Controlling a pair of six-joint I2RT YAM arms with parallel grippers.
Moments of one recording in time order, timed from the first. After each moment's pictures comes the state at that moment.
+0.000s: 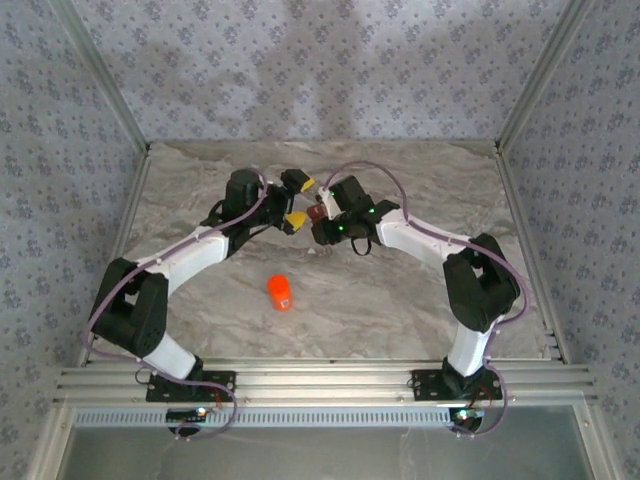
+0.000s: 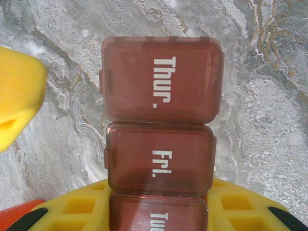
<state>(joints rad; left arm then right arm) -0.47 1.56 0.99 0.21 0.47 -1.54 0.65 1.78 1.30 -0.41 -0.17 0.18</state>
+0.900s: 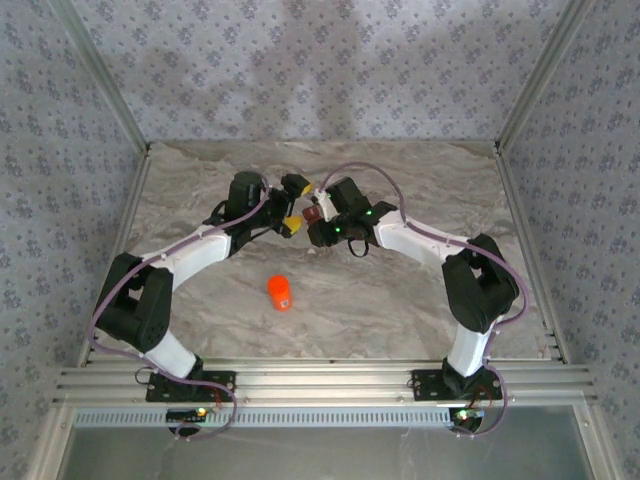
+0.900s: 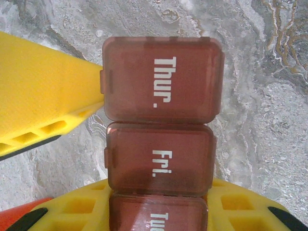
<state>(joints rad) -0.46 1.59 0.99 0.16 0.43 -1.49 0.67 1.78 1.30 -0.39 -0.18 0.18</state>
